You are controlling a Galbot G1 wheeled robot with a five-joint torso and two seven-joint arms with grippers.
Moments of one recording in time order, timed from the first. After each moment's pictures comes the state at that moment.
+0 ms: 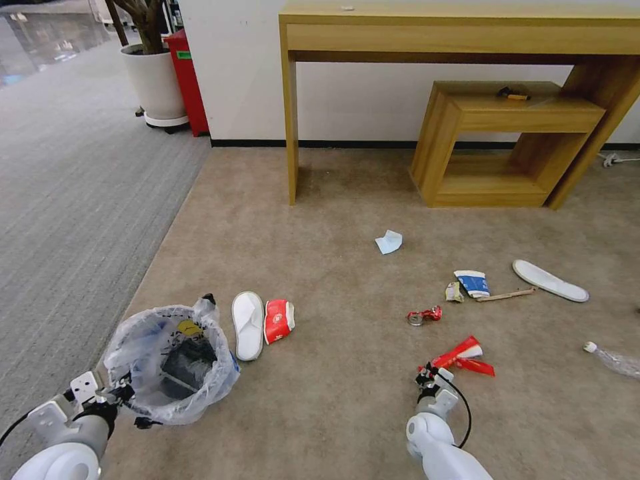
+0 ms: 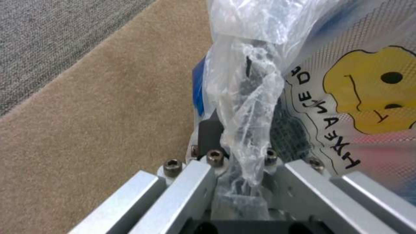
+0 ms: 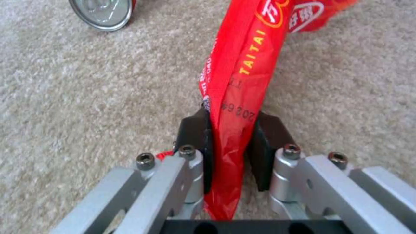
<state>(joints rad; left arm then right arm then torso) 1.65 -1.13 -0.82 -1.95 -0.99 0.37 -0.38 -0.99 1.39 0.24 0.82 0.76 0.33 0.35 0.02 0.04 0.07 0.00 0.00</state>
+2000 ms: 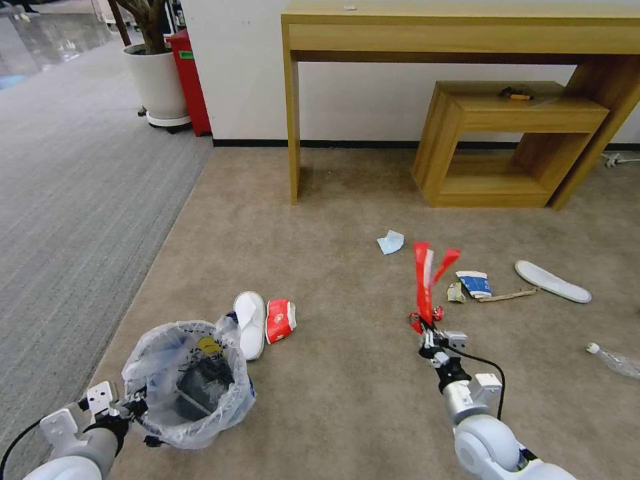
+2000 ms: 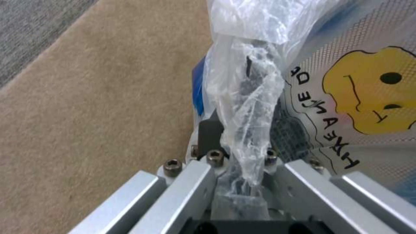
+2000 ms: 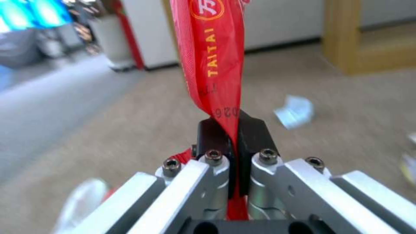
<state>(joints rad) 1.75 -1.10 -0.80 -2.08 -1.01 0.45 -0.40 -1.24 0.84 0.01 1.81 0.75 0.37 0.28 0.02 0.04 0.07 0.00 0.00</state>
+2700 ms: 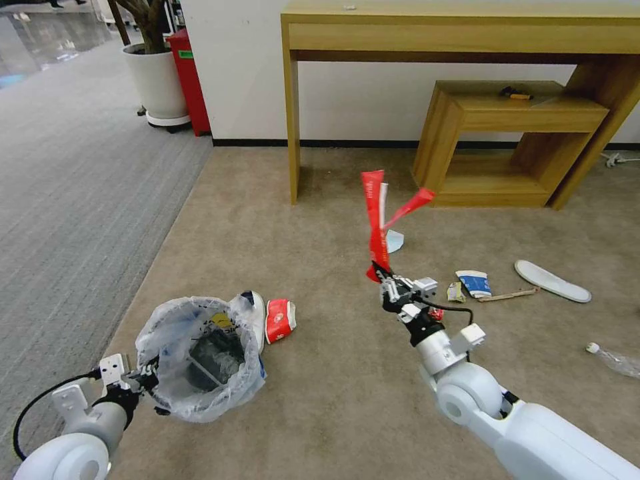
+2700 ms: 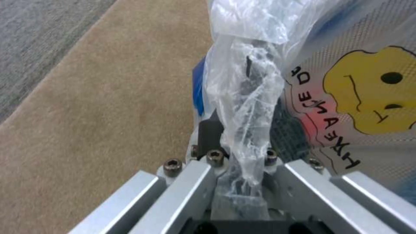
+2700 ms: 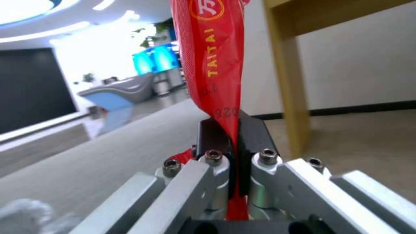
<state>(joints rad) 1.67 -1.04 -0.77 -2.06 -0.92 0.42 -0.28 -0.92 0.79 -0.21 1.88 0.89 0.42 0.09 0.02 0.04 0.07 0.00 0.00</state>
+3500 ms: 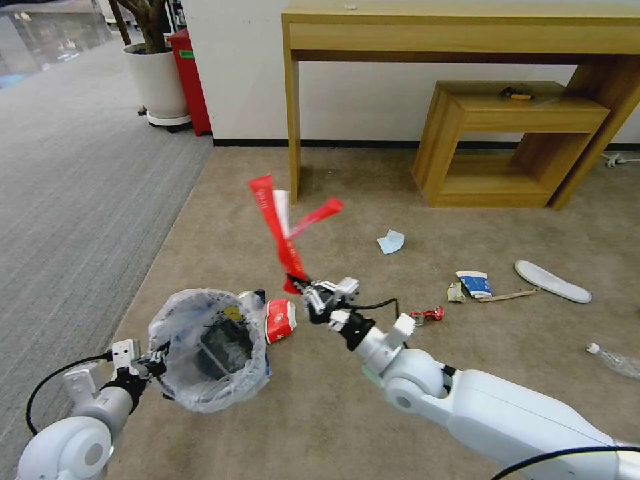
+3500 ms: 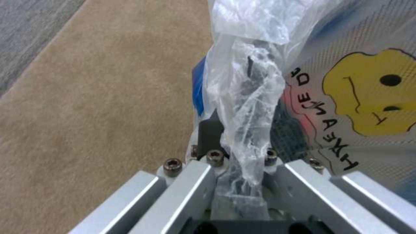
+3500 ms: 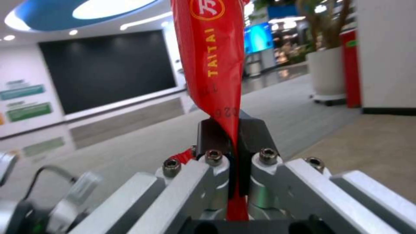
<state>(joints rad) 1.61 -0.98 -0.71 -2.02 -0.90 0.39 -0.20 -0.50 0.88 -0.74 1.82 0.94 0.46 0.03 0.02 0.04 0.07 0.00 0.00</state>
